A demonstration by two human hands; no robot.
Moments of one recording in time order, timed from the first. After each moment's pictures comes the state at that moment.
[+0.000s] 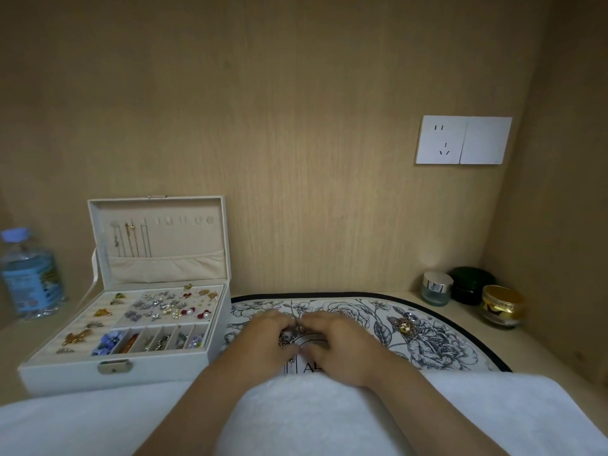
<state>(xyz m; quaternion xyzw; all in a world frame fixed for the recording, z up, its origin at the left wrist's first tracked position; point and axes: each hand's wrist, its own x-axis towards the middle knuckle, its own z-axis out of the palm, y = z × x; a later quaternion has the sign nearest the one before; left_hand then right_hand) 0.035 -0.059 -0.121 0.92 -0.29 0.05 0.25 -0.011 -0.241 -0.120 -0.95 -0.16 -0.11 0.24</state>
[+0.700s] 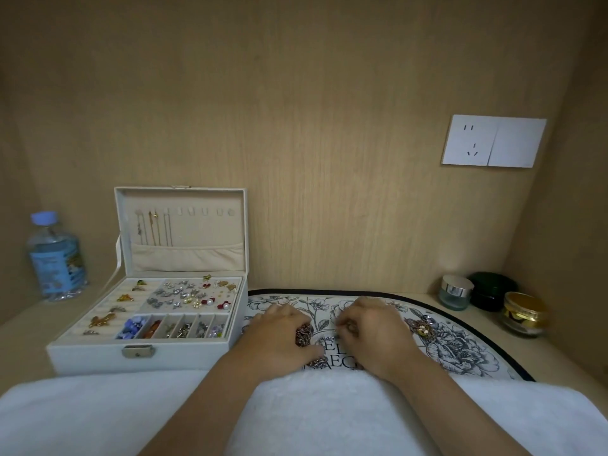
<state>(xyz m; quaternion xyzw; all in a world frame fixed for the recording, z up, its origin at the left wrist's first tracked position) 0.031 -0.052 -0.117 0.95 -0.26 0.01 0.18 -0.009 -0.254 -0.119 -0.97 -0.07 -0.22 0.12</state>
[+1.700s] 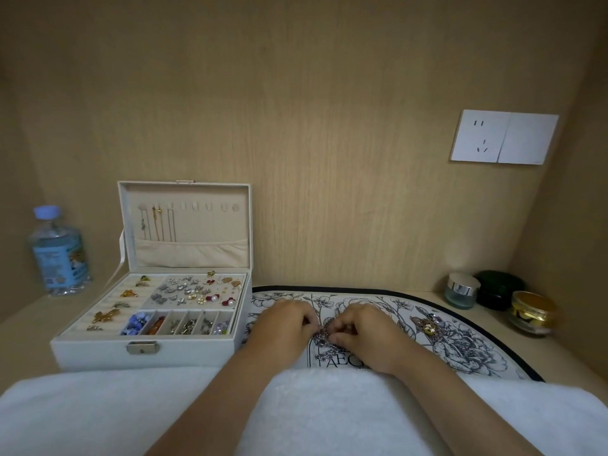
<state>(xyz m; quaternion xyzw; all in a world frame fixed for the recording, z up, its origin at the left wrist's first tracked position) 0.038 -0.061 -0.120 0.92 -0.25 0.10 0.29 -0.003 -0.243 -0.111 -0.96 -0.09 -0.07 0.25</state>
